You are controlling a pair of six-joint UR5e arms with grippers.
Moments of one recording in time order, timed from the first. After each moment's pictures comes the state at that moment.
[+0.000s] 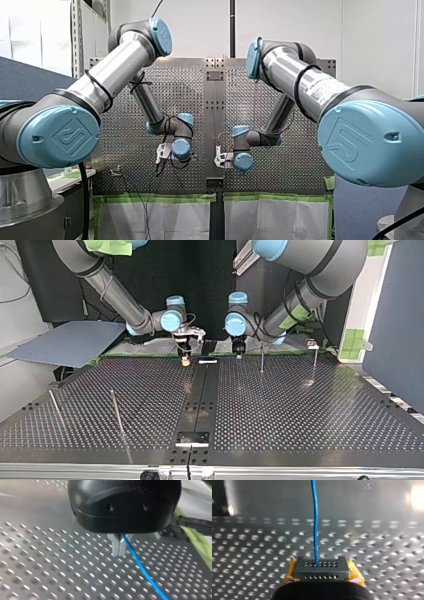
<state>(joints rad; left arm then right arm) -0.39 -2.36 -1.62 -2.61 -1.98 -1.55 2.18 -0.54 1.28 -0.59 1.69 1.60</state>
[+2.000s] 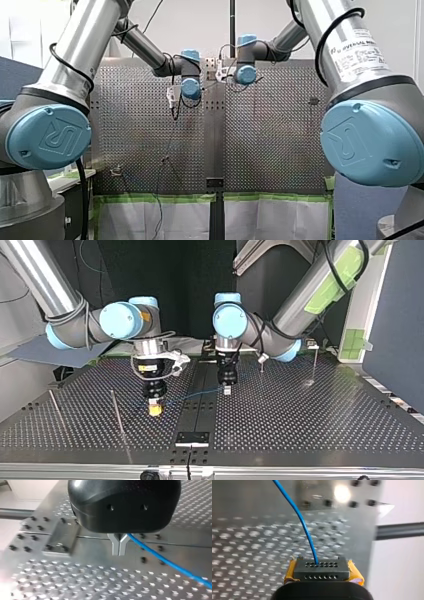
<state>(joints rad) -0.48 -1.96 -1.52 -2.73 -2.03 -1.67 2.18 -1.11 1.28 -0.37 1.69 1.57</state>
